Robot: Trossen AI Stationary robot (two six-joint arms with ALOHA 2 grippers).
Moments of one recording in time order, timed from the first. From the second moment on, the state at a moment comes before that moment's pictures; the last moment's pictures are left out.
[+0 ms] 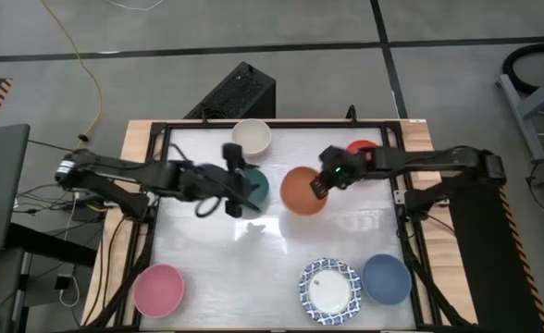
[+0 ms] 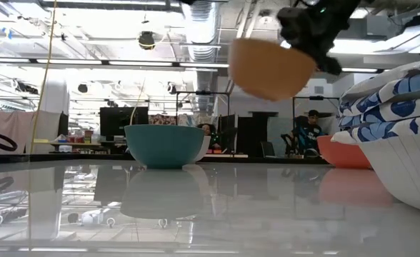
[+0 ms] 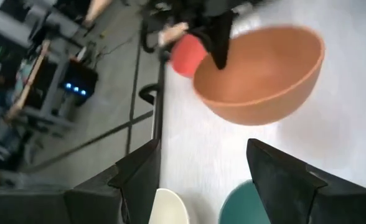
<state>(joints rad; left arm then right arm) -0.14 1.34 1.31 -0.45 -0.56 0.47 -0.12 1.21 1.03 -0.69 0.14 0.72</state>
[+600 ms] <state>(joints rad) -0.13 1.05 1.31 -0.46 -0.39 0.11 0.27 1.04 1.03 -0.66 0.05 0.75</state>
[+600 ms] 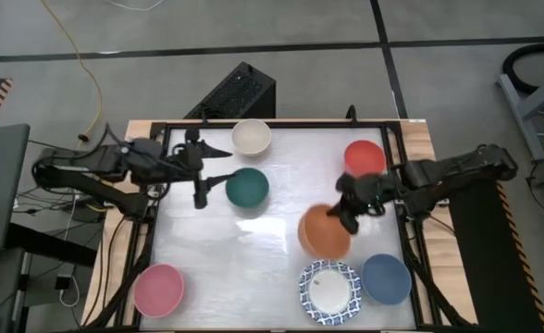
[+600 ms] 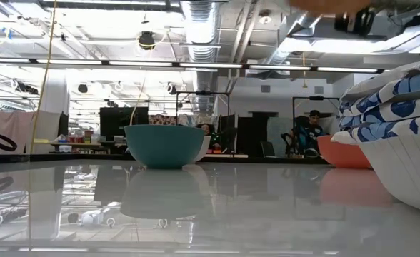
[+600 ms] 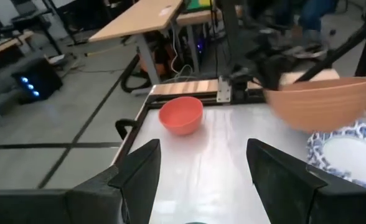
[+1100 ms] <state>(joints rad) -0.13 1.00 1.31 -0.51 -0.40 0.07 0.55 1.25 1.03 -0.57 0.02 0.98</state>
